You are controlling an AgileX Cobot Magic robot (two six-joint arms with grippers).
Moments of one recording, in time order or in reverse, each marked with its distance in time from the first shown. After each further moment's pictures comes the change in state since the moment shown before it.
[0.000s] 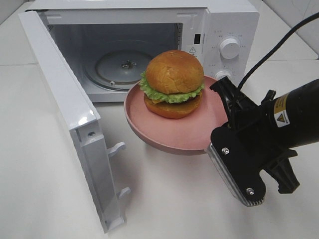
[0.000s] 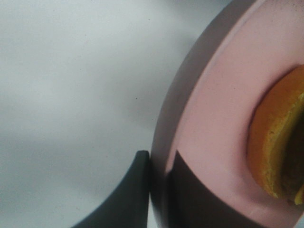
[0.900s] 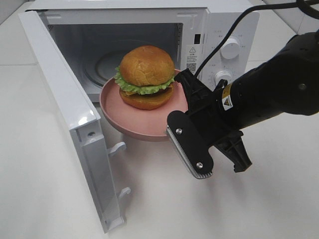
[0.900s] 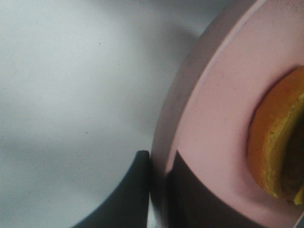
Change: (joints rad) left arm 0.000 0.000 0.000 0.000 0.000 0.000; right arm 0.031 0.233 -0.179 0.008 -0.060 0.002
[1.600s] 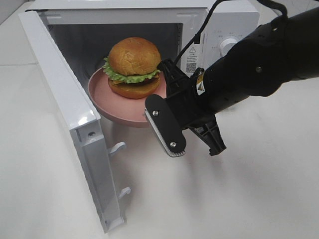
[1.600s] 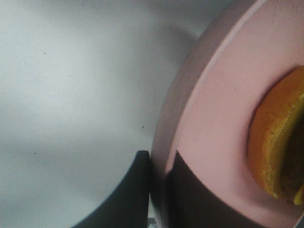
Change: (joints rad) left arm 0.000 0.000 0.000 0.000 0.000 0.000; right arm 0.001 0.127 -0.148 0.016 0.002 0.004
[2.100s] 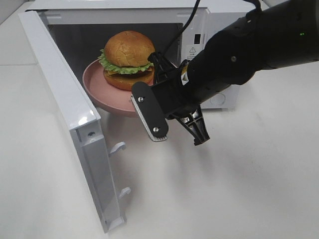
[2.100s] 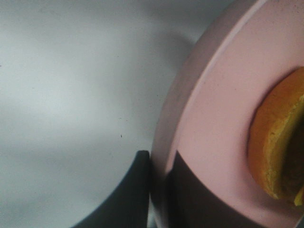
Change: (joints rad) left arm 0.000 0.000 0.000 0.000 0.000 0.000; right arm 0.000 0.085 -0.117 0.003 0.024 0.043
